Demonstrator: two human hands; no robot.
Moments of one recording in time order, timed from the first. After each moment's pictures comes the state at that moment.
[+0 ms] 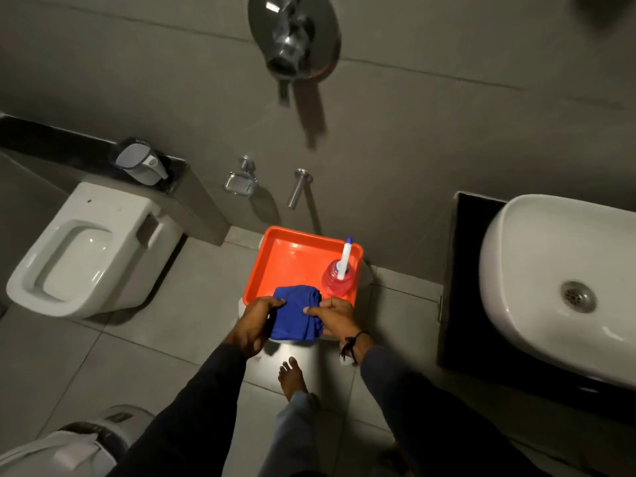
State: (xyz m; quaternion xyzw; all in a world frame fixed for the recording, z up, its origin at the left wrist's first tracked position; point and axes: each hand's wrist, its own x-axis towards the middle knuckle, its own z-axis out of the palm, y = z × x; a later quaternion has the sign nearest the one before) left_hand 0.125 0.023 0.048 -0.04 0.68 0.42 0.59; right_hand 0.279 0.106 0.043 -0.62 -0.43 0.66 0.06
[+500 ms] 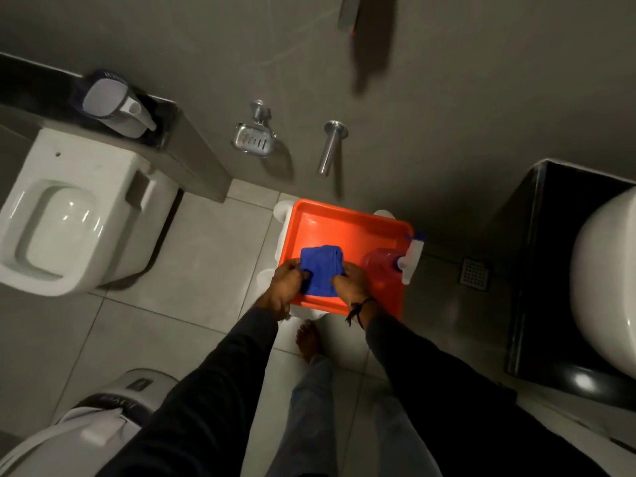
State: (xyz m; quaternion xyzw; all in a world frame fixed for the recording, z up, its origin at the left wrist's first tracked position) left_hand 0.041 0.079 -0.027 0.03 0.74 0.32 0.59; right_hand 0.172 0.143 -0.033 -0.66 -0.51 0.55 -0.01
